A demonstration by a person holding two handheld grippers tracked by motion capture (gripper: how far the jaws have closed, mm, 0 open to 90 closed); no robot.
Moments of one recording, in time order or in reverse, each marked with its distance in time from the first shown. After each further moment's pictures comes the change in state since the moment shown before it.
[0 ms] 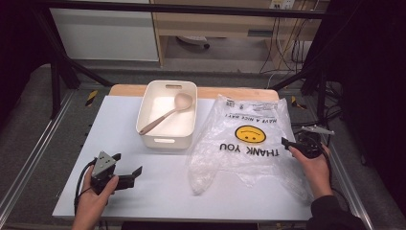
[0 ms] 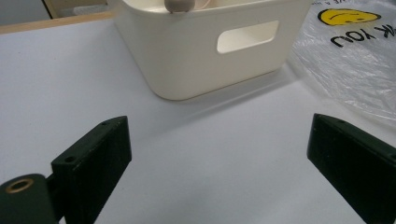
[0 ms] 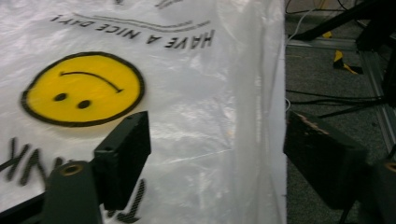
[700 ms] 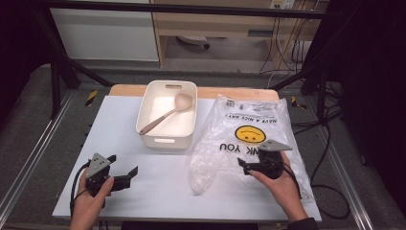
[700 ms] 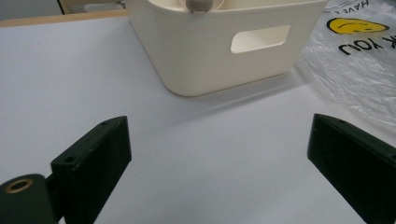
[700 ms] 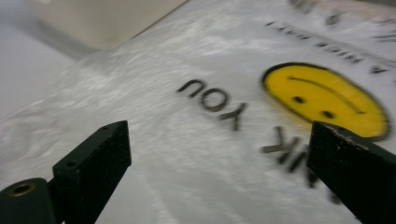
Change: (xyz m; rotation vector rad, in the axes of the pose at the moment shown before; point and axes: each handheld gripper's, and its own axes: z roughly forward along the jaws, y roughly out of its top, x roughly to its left) left arm 0.005 -0.003 -0.009 -0.019 0.027 -0.052; right arm 0.151 -0.019 -0.034 -0.026 0.278 -0.265
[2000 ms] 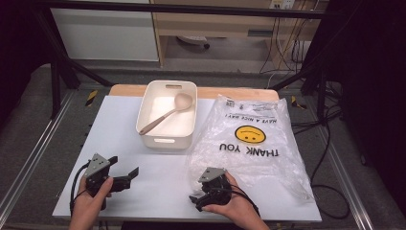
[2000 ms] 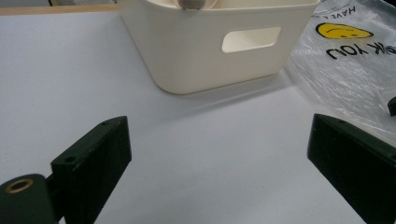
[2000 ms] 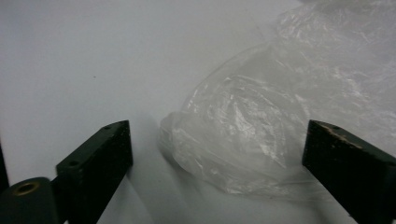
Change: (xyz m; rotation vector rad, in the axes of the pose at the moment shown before) left arm -0.001 -0.001 -0.001 0.007 -0.037 -0.037; right arm 0.141 -0.019 0.057 0.175 0.294 -0.275
